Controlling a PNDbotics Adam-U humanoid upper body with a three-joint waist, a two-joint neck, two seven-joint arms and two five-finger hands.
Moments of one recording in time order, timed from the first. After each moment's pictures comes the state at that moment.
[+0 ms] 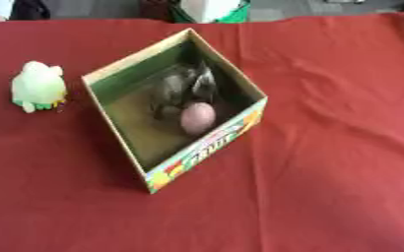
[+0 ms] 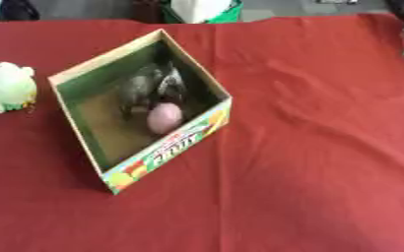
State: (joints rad) left arm -0.68 0.66 -0.13 -1.98 -0.30 0.45 0.44; right arm -0.65 -0.82 0.08 -1.98 -0.10 0.17 -0.03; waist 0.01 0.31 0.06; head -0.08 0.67
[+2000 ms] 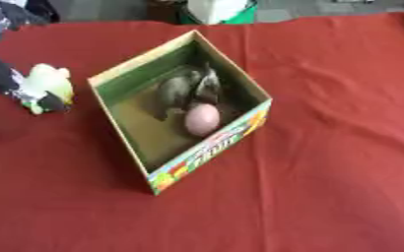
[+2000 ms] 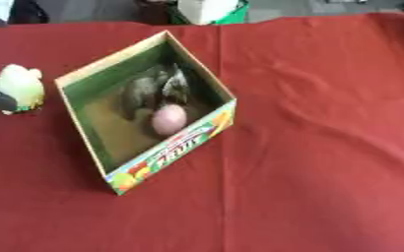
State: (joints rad) left arm -0.81 0.87 -0.23 -1.61 -0.84 0.15 -0.88; right arm -0.34 -0.81 -0.05 -1.98 -0.21 -0.11 -0.42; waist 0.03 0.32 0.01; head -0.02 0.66
